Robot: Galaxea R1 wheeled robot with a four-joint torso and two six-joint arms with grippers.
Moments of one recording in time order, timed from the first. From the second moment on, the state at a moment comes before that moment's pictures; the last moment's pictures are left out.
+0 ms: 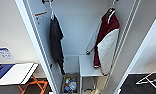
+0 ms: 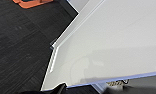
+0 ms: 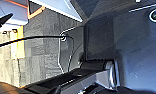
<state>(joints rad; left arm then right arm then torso) 1.21 3.09 -2.99 0.03 -0.59 -0.87 -1.41 2.64 -1.96 -0.06 0.06 0.09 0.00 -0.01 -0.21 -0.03</state>
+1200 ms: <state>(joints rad) 1.29 2.99 -2.79 0.49 -0.60 -0.86 -1.41 2.68 -1.99 -0.06 0.06 0.09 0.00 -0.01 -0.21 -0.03</state>
